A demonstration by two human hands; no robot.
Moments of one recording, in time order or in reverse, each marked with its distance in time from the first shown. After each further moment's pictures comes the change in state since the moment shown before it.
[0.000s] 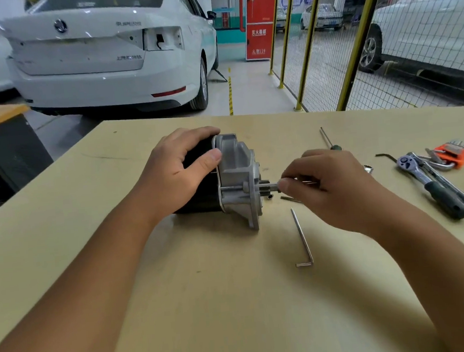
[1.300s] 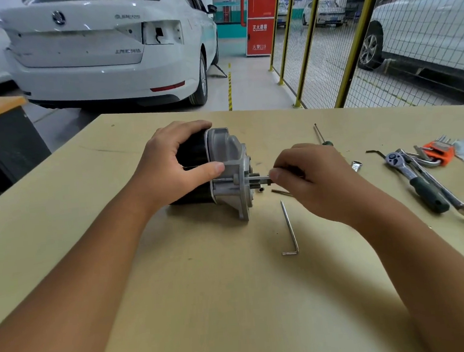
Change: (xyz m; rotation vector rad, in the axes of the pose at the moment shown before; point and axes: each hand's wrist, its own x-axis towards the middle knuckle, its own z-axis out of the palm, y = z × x) left_hand -0.005 0.008 0.000 0.011 -0.001 0.002; right_hand 0.002 -0.001 -0.002 -0.008 -0.031 0.043
